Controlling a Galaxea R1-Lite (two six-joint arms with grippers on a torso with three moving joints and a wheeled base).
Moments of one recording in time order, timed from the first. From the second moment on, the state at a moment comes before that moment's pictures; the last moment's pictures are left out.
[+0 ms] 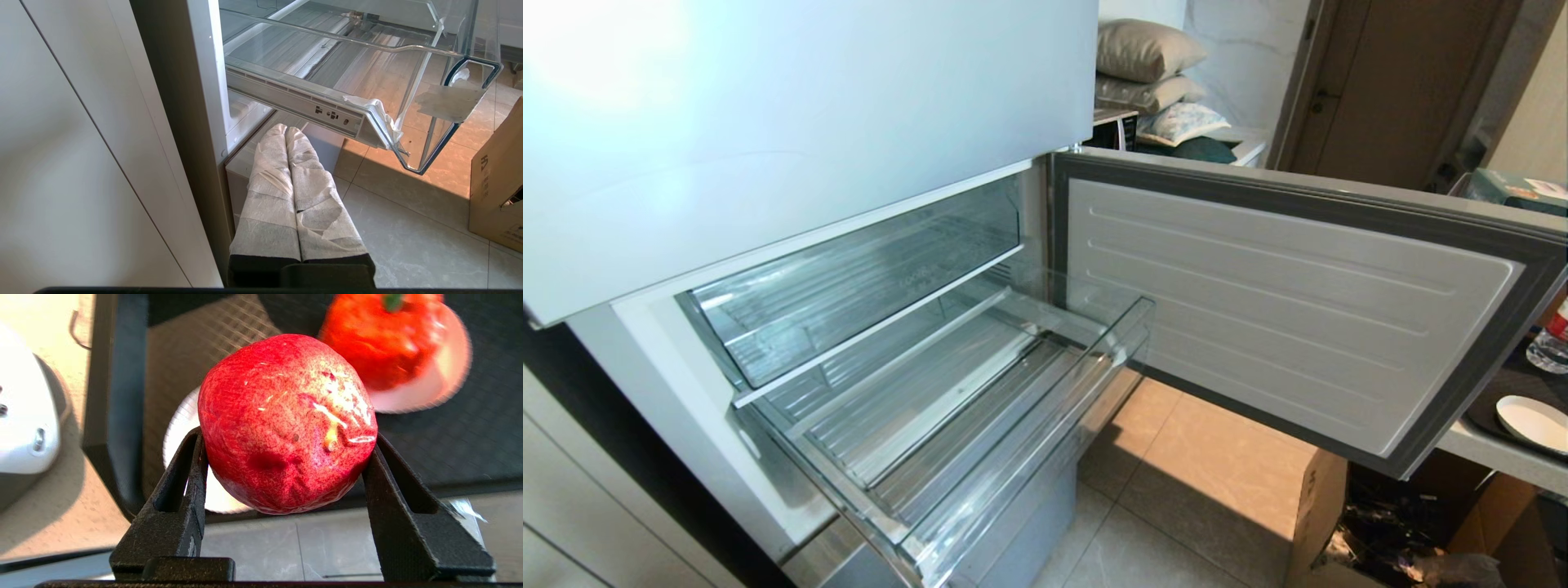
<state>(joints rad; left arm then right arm) -0.01 0.00 -0.02 0.05 0.01 0.00 -0.79 1.99 -1.00 -0.48 0.14 0.17</state>
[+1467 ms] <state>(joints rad) -0.01 0.00 -0.02 0.05 0.01 0.00 -0.63 2.10 -1.07 -0.47 0.00 0.17</state>
